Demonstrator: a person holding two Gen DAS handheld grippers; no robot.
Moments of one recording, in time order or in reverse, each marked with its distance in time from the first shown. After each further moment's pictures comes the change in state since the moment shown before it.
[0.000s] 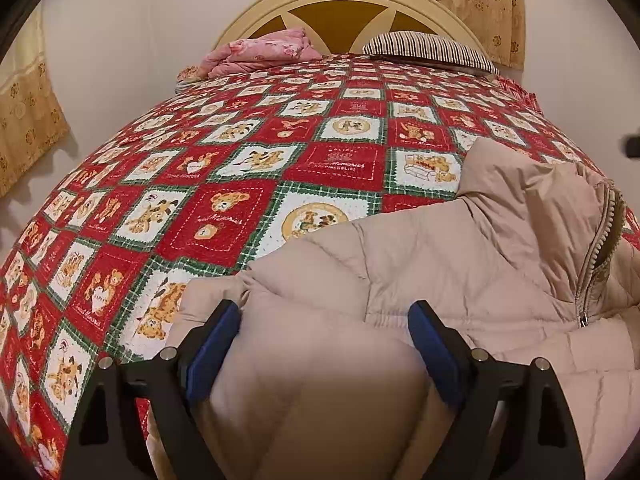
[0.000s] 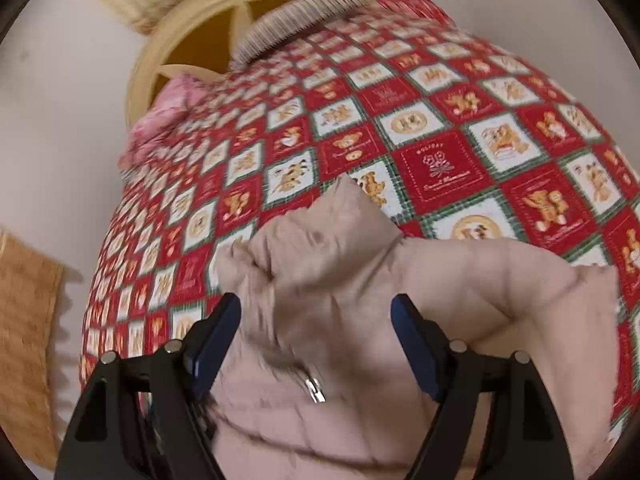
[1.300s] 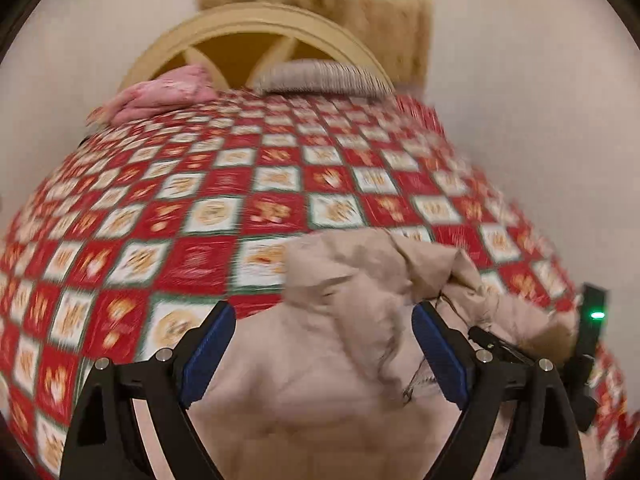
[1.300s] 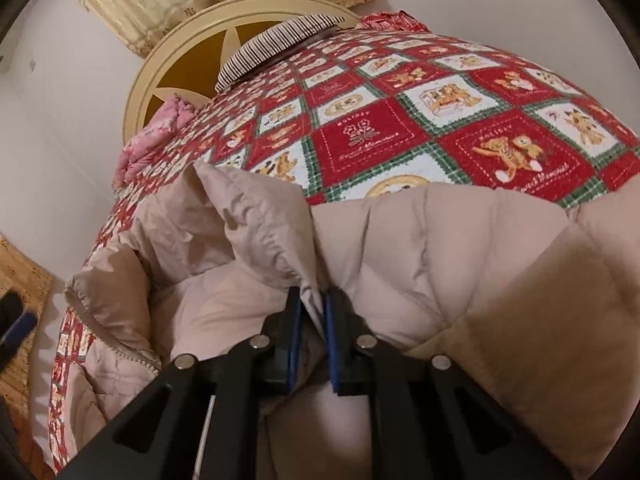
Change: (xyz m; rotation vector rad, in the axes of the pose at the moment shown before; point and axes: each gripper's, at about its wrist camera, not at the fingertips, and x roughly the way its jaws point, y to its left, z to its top) left arm -0.048 -0.102 0.078 0.175 -0.042 -0.302; right arm 0.039 -0.097 -0.051 -0.021 -0.154 0.032
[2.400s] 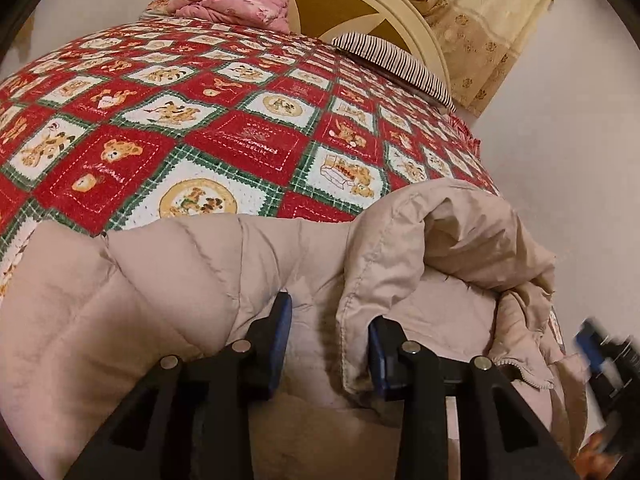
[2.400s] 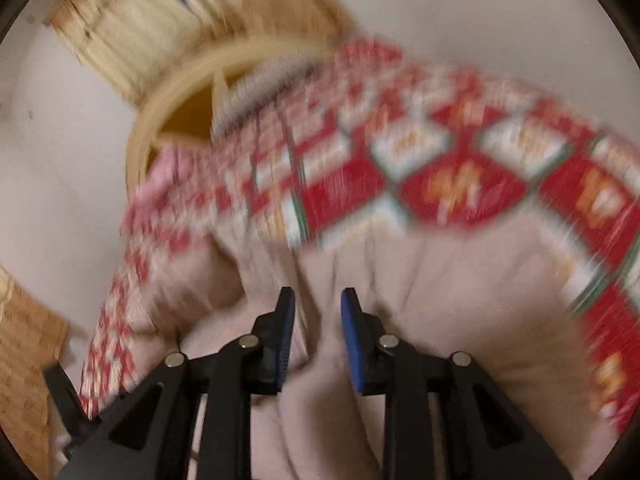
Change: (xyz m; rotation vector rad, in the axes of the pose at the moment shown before) left arm 0.042 0.097 -0.088 -0.446 0.032 -0.108; right arm -0.073 -0.017 0.012 0.110 -0.181 0.023
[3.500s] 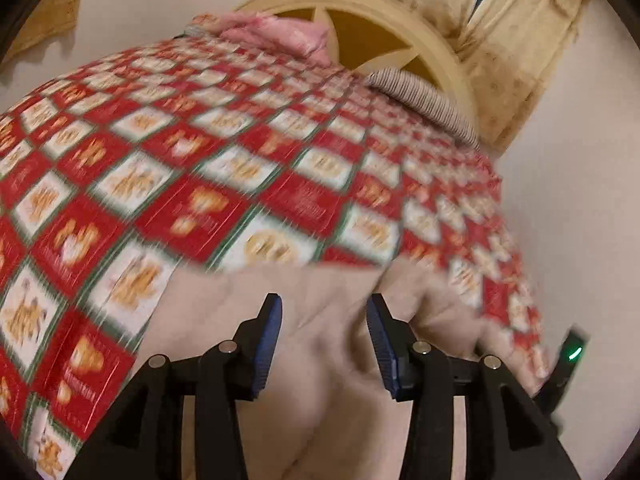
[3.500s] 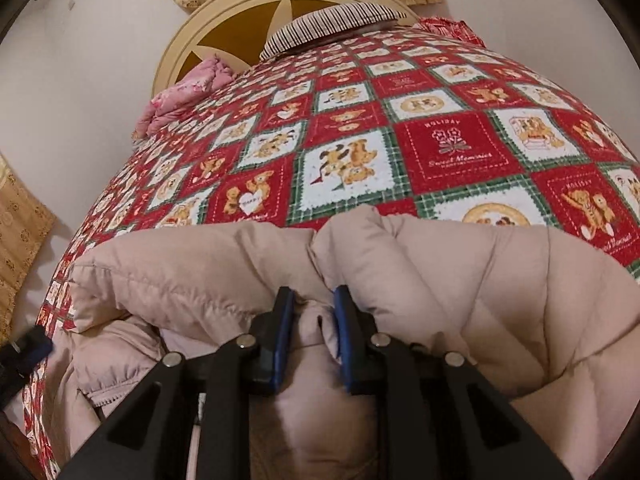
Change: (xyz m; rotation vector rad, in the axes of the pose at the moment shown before) left arm -0.088 -0.003 0.035 -0.065 -0.088 0.069; right arm 0.103 0.066 -0.037 -0.299 0.251 0.016
